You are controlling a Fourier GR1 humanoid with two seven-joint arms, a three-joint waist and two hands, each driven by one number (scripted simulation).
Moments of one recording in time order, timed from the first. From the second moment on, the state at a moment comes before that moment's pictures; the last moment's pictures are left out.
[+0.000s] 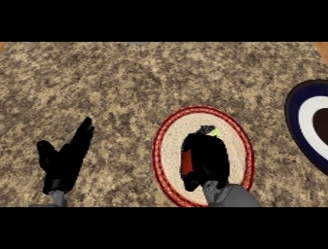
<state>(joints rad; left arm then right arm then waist) 0.03 0.11 -0.08 -1.48 0.10 0.05 0.18 -0.26 -0.04 0.60 -1.49 1.00 0.13 0.86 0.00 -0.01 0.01</state>
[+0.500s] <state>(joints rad) 0.05 0.11 -0.06 -1.49 0.11 0.05 0.20 0.03 -0.17 0.76 -1.87 1.18 -0.16 0.79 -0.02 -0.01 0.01</state>
